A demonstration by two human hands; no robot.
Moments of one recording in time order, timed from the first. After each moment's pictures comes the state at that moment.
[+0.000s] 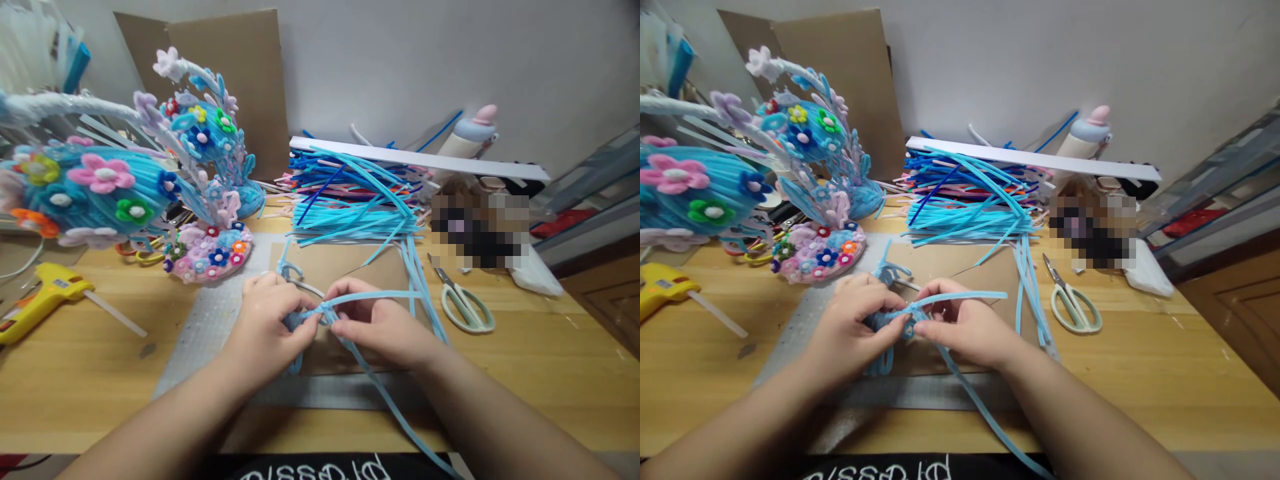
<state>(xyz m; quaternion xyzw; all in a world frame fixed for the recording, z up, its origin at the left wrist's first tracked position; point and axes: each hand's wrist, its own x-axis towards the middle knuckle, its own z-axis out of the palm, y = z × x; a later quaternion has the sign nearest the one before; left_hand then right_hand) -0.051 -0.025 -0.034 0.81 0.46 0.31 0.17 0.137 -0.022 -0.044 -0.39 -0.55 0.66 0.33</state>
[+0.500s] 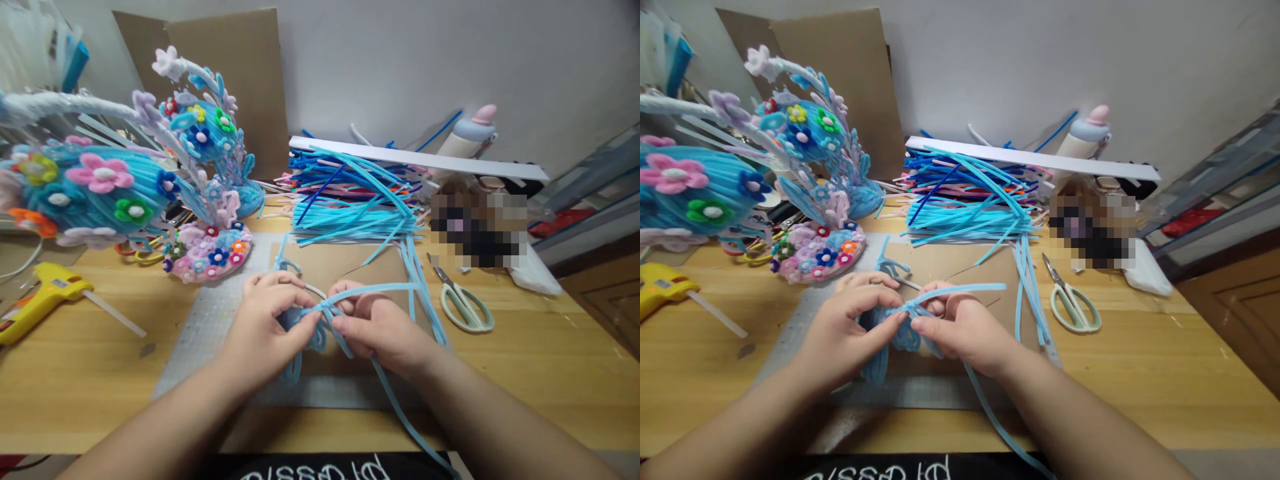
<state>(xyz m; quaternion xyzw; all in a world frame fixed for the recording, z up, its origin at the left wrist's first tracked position) -0.052 -0.027 -0.029 0.78 0.47 0.34 0.24 0.130 -0.028 -0.044 -0.34 -0.46 0.75 0.34</state>
